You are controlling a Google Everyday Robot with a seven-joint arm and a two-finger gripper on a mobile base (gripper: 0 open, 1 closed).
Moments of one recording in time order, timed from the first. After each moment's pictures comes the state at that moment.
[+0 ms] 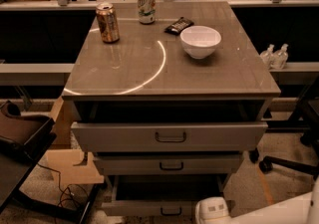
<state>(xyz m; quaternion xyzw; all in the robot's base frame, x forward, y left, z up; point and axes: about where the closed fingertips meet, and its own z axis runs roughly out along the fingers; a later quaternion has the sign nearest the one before) 0.411 -0.175 0.282 -0.68 0.72 -0.13 0.12</state>
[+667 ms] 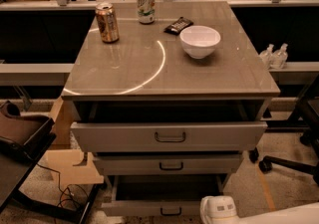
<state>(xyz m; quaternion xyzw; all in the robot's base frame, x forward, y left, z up) 0.435 -0.190 0.288 -0.66 0.72 -0.14 0.17</state>
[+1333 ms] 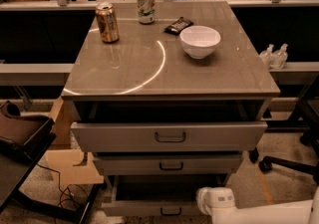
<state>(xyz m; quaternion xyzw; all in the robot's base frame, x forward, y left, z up) 0.481 -0.186 0.268 -0.66 0.71 -0.13 0.21</state>
